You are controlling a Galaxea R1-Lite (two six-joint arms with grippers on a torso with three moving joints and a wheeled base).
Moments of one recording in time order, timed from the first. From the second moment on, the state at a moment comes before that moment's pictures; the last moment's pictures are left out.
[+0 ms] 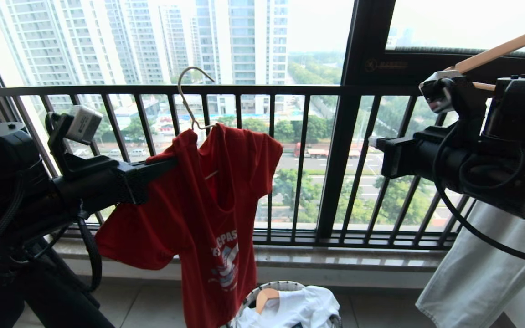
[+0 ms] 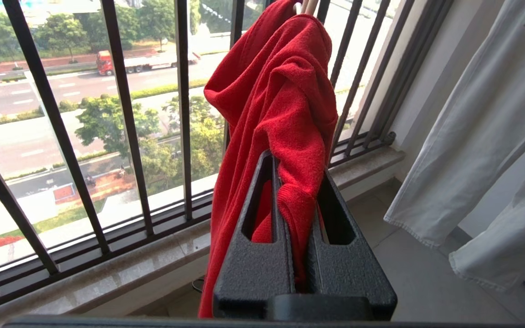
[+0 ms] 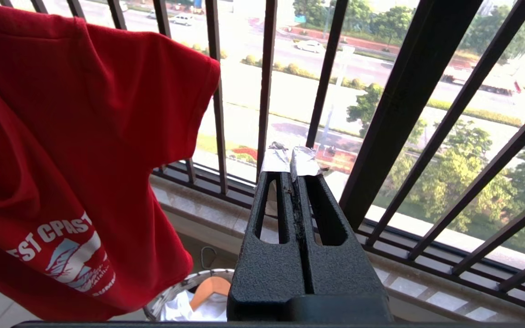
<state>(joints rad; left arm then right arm) -0.16 1.51 -0.65 -0.90 -0.52 -0.15 0.43 1.52 -0.97 -0.46 -0.14 -0.02</state>
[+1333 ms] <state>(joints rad) -0.16 1.20 -0.48 -0.86 -0.52 -0.15 0.43 1.25 -0.80 -0.46 -0.13 -0.05</state>
